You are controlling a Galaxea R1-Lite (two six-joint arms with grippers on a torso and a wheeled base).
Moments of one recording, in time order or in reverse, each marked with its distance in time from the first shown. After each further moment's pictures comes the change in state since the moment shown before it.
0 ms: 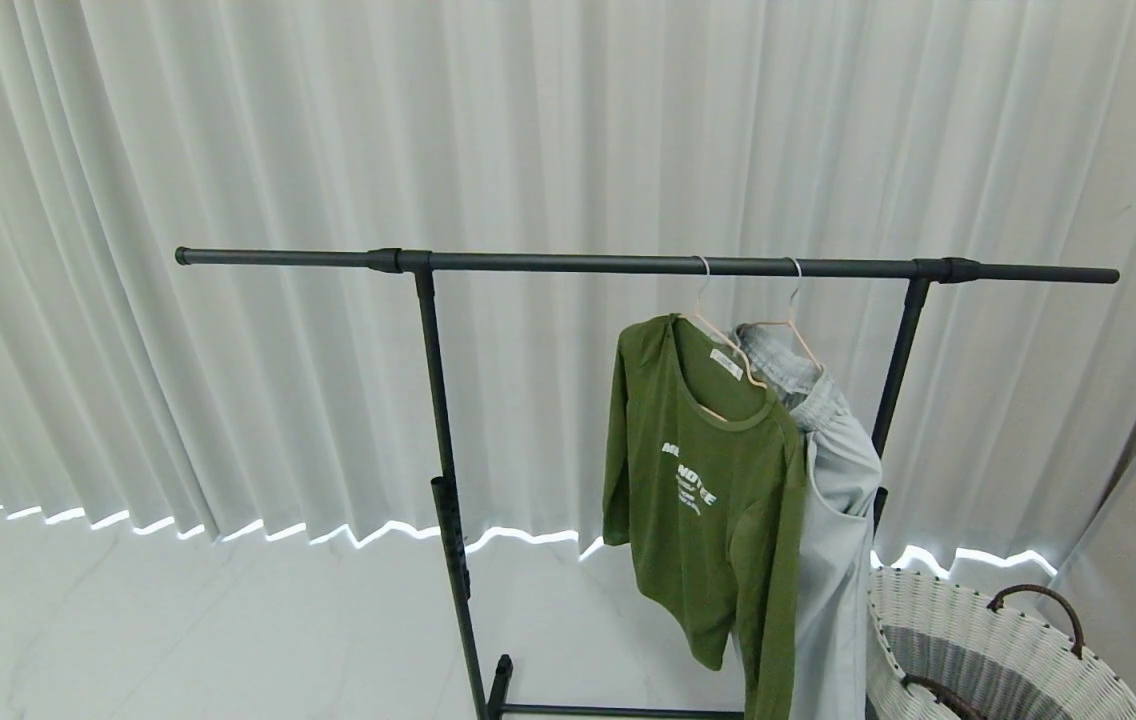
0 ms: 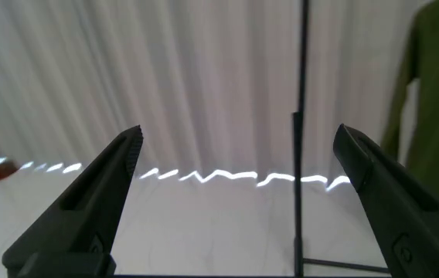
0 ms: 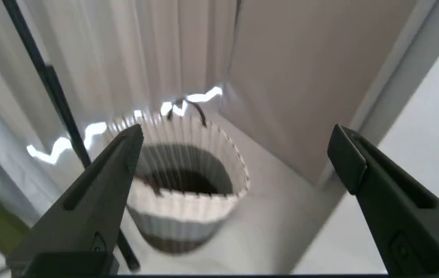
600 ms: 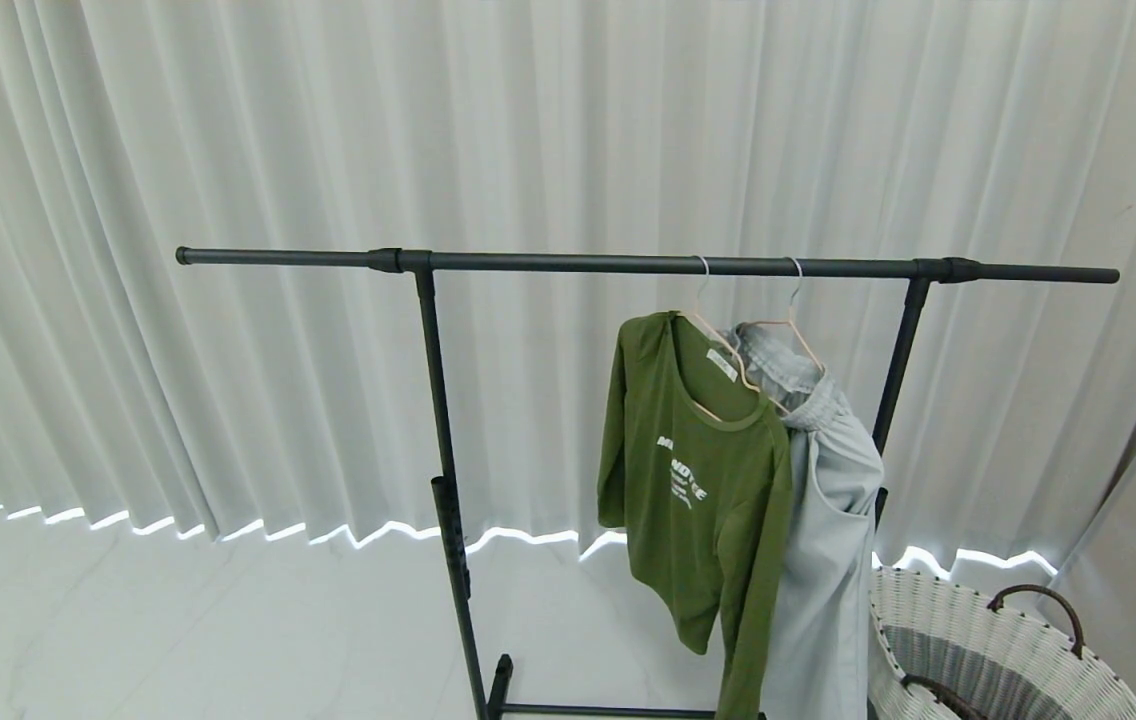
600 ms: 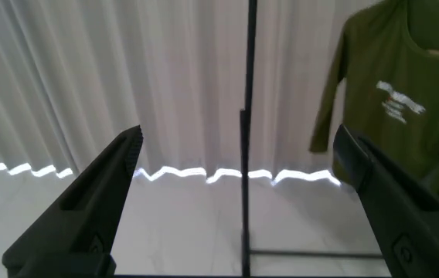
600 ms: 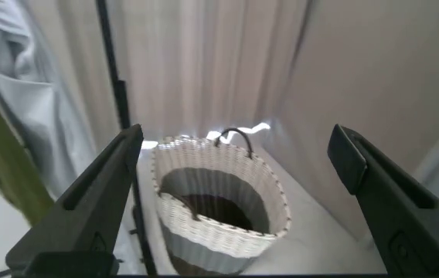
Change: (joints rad) left arm -0.001 0.004 0.002 0.063 -0.132 -0.132; right arm 0.001 0.000 0.145 -0.269 0.218 -0.070
